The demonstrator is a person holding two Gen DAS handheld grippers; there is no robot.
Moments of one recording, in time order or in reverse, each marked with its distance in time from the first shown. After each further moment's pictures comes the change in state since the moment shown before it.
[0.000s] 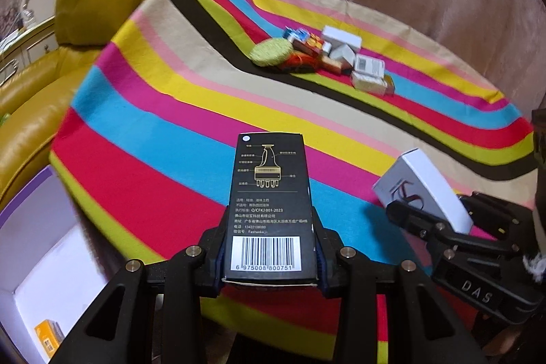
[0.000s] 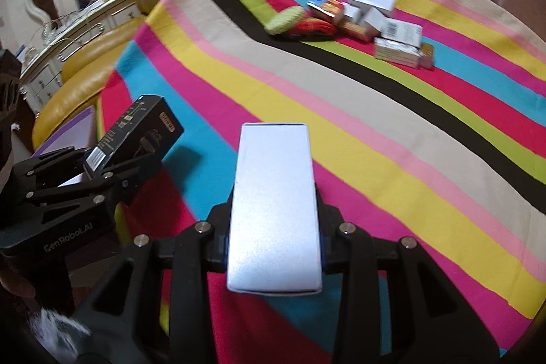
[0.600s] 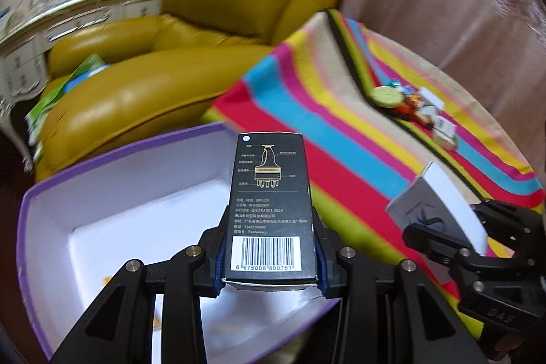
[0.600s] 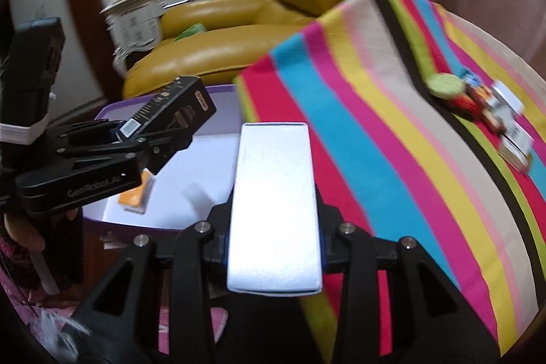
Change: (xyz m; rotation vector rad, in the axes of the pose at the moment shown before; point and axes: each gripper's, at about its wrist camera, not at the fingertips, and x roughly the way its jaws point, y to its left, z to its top) left arm -0.086 0.160 -0.045 -0.287 -0.070 0.178; right arm -0.004 0.178 0.015 -0.398 0.013 0.271
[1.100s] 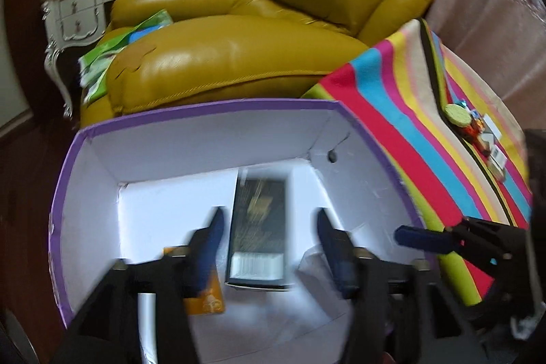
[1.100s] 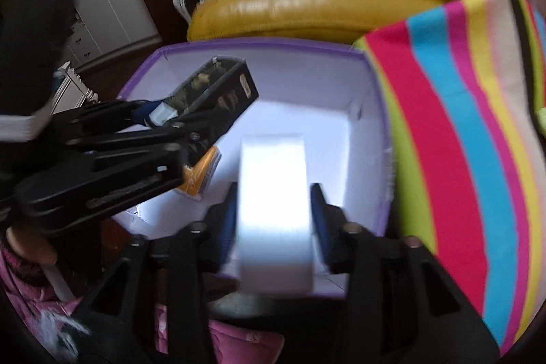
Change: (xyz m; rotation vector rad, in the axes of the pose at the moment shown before) left arm 0.009 0.083 -0.020 -0.196 0.051 0.153; right arm 0.108 0.087 0.025 -0.124 0.271 0.221
